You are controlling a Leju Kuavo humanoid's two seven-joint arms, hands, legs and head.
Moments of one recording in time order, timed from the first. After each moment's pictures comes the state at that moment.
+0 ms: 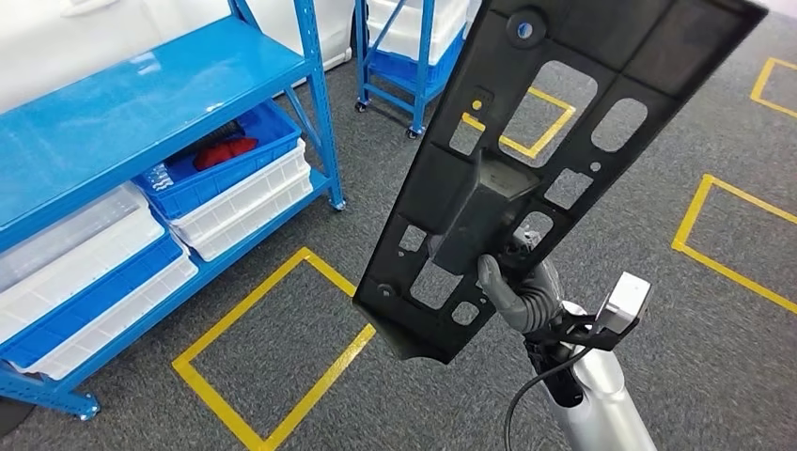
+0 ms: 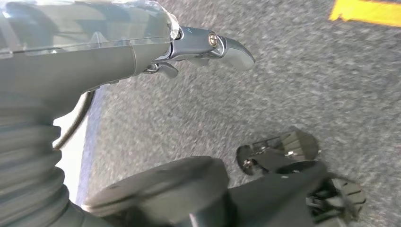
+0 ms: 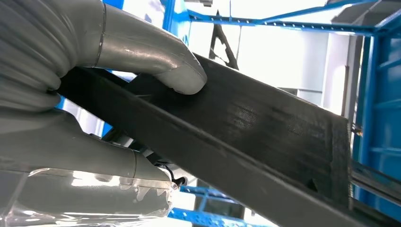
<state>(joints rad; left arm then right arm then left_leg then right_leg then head) -0.09 -0.20 0.85 -0.19 -1.31 0.22 -0.10 -0.16 -0.11 0.18 -1.80 -0.22 0.35 -0.40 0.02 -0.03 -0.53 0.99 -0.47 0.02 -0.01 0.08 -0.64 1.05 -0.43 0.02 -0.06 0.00</state>
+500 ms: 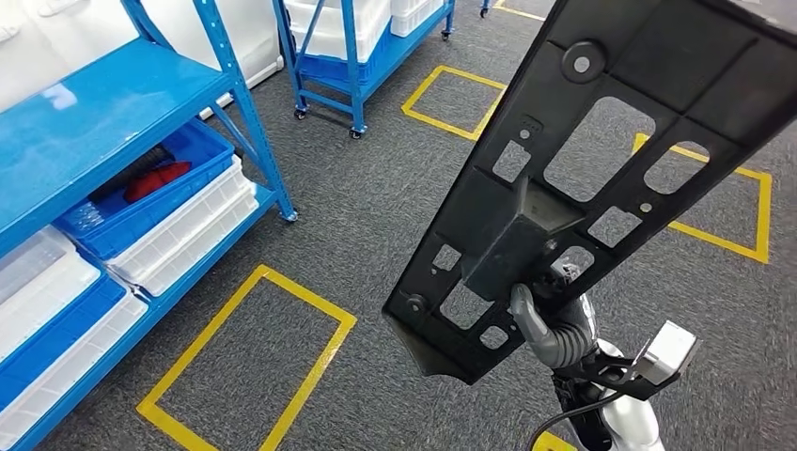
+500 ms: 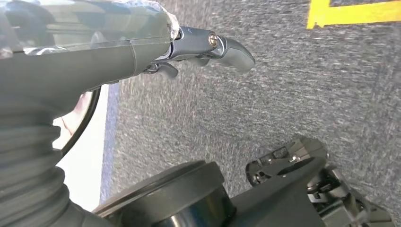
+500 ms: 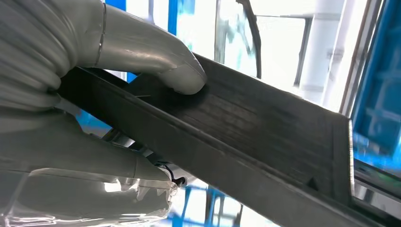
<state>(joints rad) -0.08 -0.18 0.83 -0.19 -1.33 0.23 -0.06 0.02 -0.10 0.08 -1.95 -0.17 0.32 -0.41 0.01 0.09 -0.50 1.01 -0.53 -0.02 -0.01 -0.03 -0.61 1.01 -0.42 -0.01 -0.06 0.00</state>
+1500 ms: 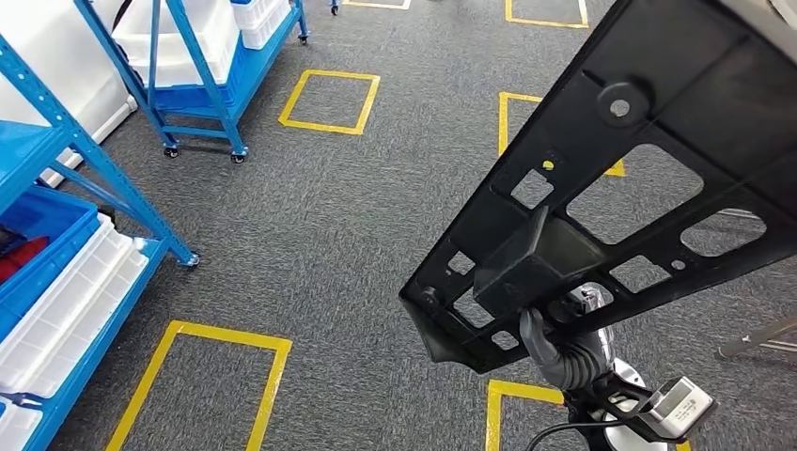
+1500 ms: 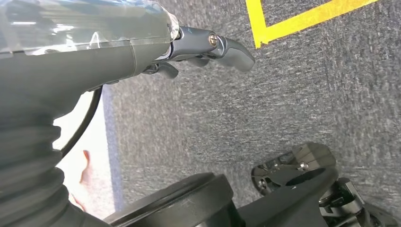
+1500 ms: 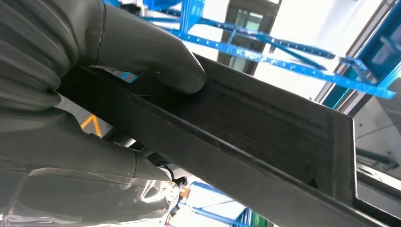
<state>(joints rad) -0.08 -0.16 0.83 -0.19 -1.33 0.23 -0.05 0.08 -0.07 0.02 -2.01 0.03 0.31 -0.57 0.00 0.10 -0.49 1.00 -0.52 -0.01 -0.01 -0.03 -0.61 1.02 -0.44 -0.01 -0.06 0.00</state>
